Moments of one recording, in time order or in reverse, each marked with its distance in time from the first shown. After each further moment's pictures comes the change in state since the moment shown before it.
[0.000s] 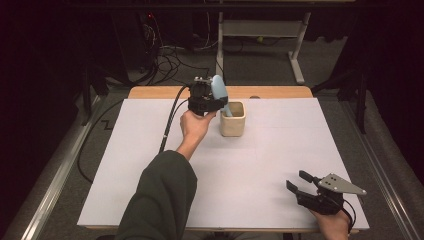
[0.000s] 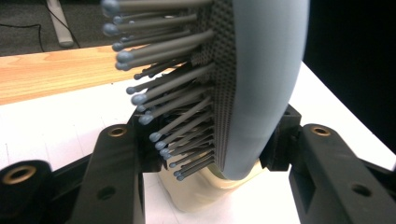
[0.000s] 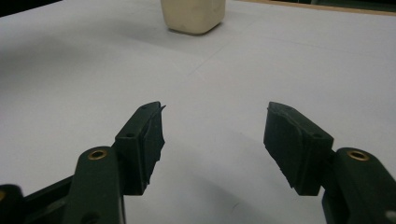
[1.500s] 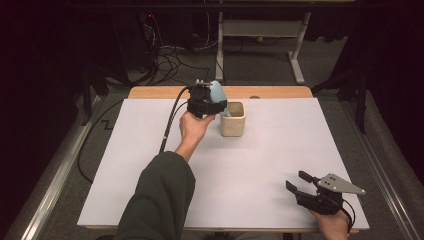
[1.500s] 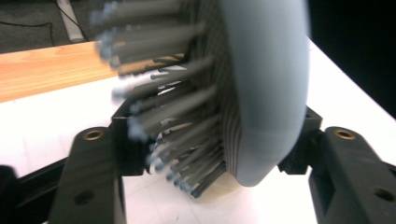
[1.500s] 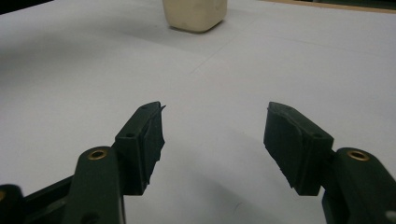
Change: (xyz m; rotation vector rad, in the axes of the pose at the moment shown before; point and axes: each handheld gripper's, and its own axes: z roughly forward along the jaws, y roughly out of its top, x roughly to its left) left arm 0.006 -0.005 0.000 0.029 0.042 0.048; right arm 0.001 0.000 0.001 0.003 0.001 0.003
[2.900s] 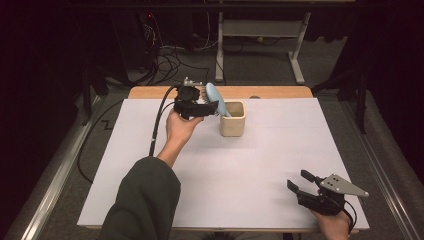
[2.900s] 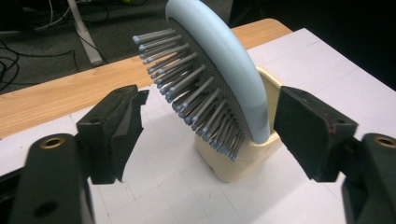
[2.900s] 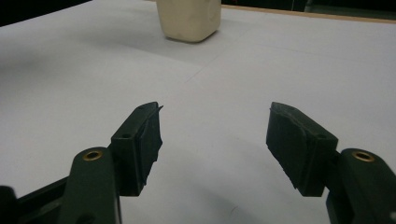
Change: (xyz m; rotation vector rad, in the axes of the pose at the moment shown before) left arm 0.007 -0.005 -0.042 -0.033 0.035 0.113; right arm 0.000 0.000 -0.004 -0.038 -0.017 0.013
